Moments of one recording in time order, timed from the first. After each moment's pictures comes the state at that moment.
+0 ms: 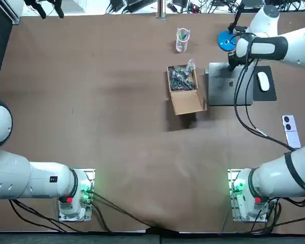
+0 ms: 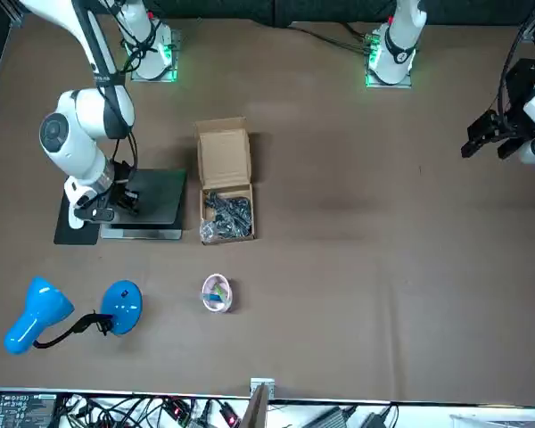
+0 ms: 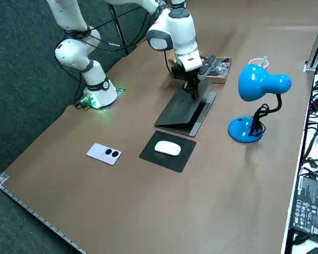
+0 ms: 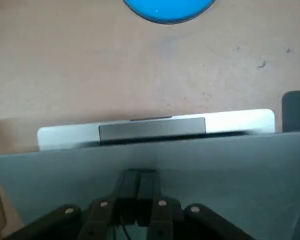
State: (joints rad) arm 0.02 0.20 0.07 -2.25 0.04 2.52 0.14
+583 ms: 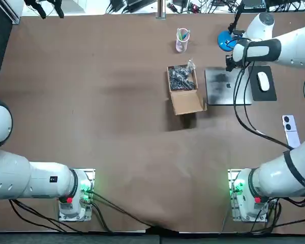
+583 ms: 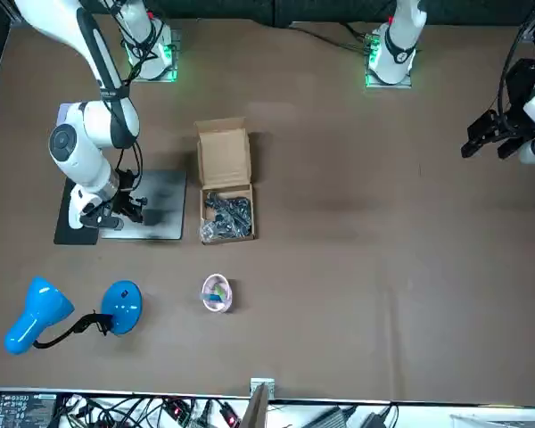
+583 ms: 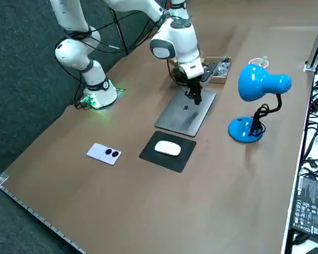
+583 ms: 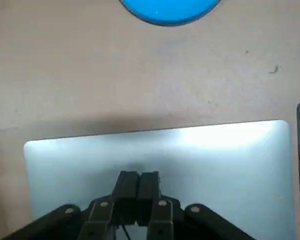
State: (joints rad) arm 0.02 0.28 0.07 -2.25 0.04 2.62 0.14
